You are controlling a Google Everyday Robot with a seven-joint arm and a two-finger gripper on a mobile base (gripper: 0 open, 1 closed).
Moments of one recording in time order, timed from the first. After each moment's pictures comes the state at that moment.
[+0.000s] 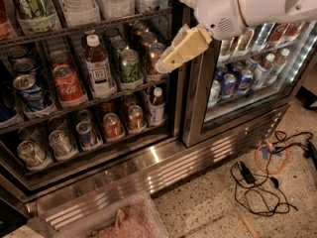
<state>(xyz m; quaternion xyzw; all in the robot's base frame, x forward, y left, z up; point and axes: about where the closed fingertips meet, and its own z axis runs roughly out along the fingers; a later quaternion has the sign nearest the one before) 0.550 -0.025 1.036 -0.60 0.62 0.14 0.49</state>
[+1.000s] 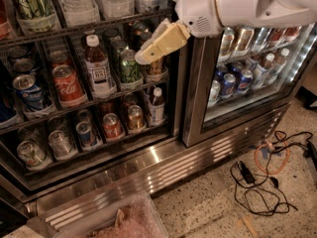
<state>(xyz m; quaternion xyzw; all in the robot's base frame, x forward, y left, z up) 0.571 0.009 1.043 -0.58 0.60 0.16 0.53</state>
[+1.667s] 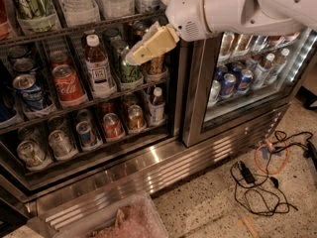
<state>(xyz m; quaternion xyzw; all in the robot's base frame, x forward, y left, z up) 0.578 0.028 1.037 -0.57 0.59 0.17 0.55</state>
